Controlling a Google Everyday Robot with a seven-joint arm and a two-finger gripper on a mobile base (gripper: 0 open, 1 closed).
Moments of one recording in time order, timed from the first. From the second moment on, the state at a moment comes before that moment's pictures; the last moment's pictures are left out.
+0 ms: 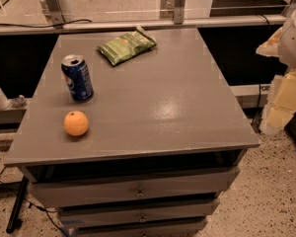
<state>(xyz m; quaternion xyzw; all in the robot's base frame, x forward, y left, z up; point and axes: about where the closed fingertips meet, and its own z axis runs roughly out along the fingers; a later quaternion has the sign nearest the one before) 0.438 -0.217 0.976 -0.60 0.78 -0.03 0.16</state>
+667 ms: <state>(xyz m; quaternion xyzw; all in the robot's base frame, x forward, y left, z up) 0.445 -0.210 0.976 -0.61 0.77 -0.02 0.18</state>
